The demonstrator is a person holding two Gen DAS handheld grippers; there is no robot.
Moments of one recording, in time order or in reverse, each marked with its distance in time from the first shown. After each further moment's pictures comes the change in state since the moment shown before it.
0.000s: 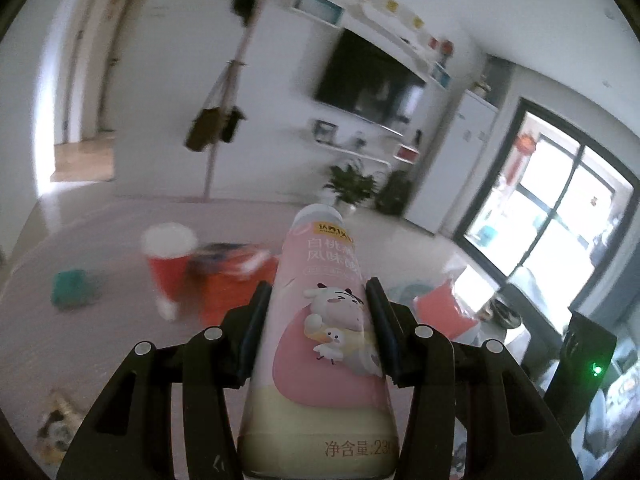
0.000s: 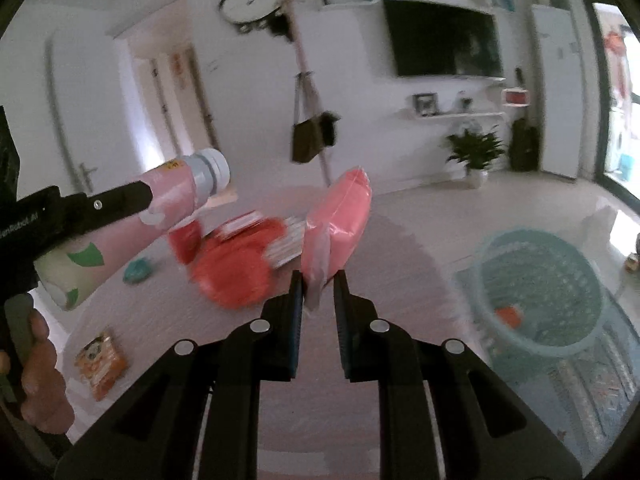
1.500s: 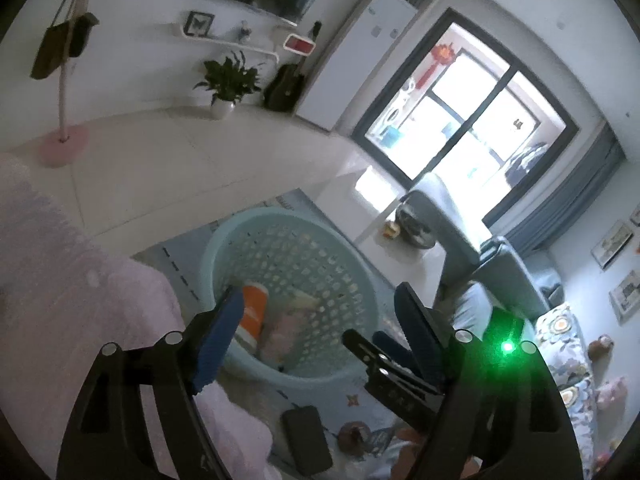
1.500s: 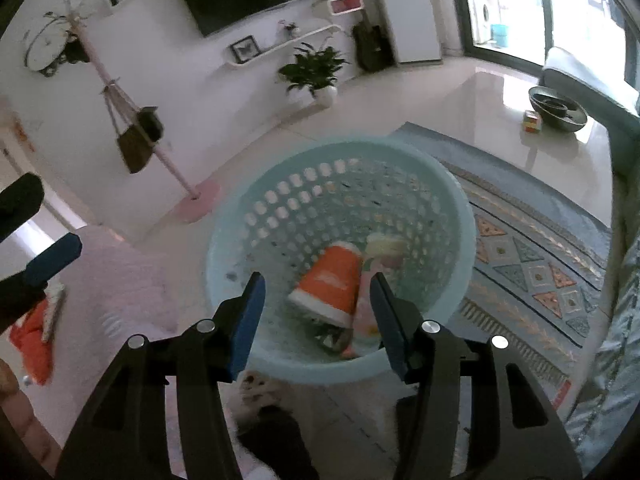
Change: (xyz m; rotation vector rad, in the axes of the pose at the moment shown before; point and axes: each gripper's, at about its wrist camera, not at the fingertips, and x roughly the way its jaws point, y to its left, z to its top) left arm 0.218 -0.139 -0.028 0.050 0.380 -0.389; right arm 0.049 -0.264 -0.029 0.447 0.201 -0.337
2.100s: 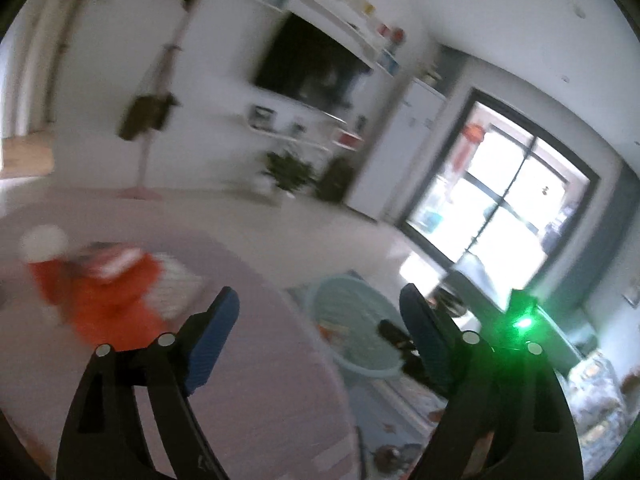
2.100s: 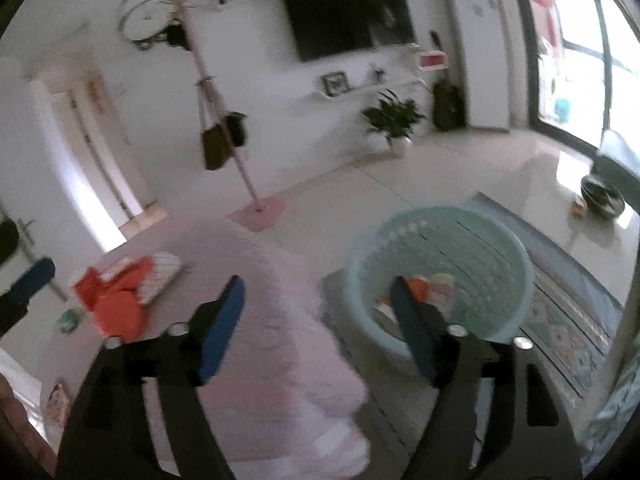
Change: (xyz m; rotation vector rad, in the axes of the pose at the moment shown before) left arm -0.203 -0.003 -0.064 -0.028 -0.357 0.217; right arm -0.097 0.133 -0.031 -0.252 -0.154 0.165
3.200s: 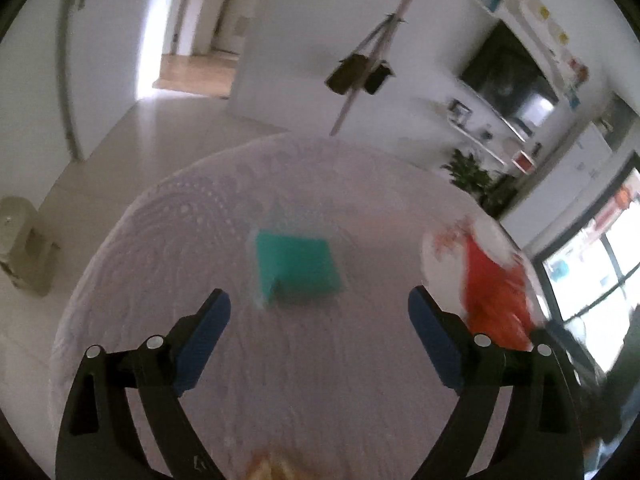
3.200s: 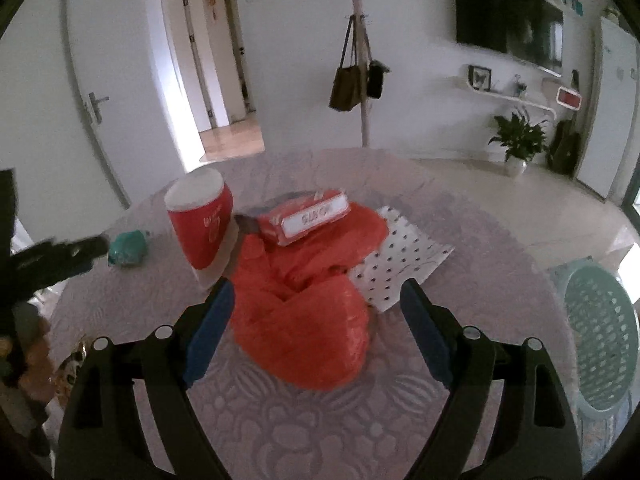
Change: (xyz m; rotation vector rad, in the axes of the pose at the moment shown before) left arm -0.075 0.296 0.018 -0.360 0.109 0.509; right arm 0.102 0.234 -0.036 -0.375 0.183 0.229
